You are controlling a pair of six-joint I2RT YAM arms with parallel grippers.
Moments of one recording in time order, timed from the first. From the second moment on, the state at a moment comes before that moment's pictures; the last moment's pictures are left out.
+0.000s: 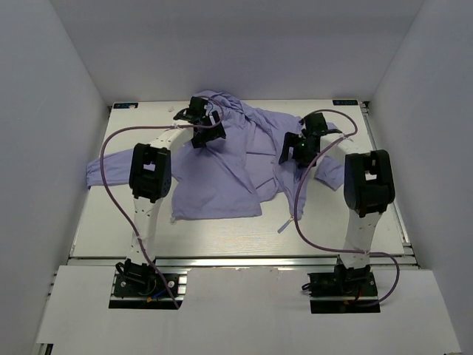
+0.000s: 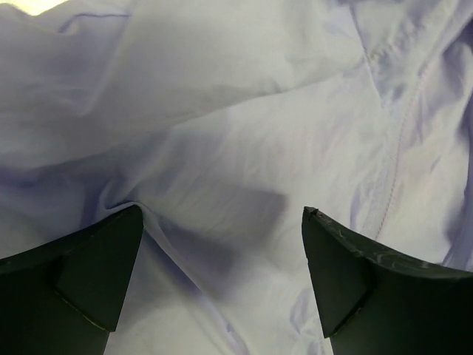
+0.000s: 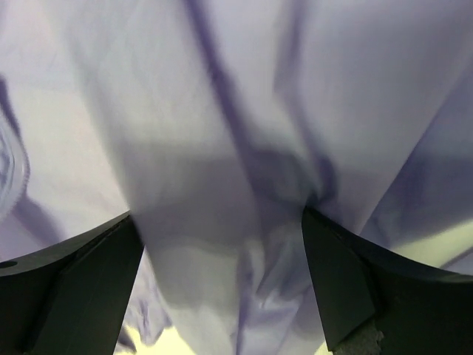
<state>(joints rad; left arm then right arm) -0.30 2.37 1.97 -0.51 0.05 -0.60 0.20 2.02 1.43 -0.46 -0.25 0.32</state>
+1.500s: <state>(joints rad) -0.55 1.30 0.89 -0.45 0.07 -0.64 0.64 1.61 0.89 -0.28 -0.27 0.36</state>
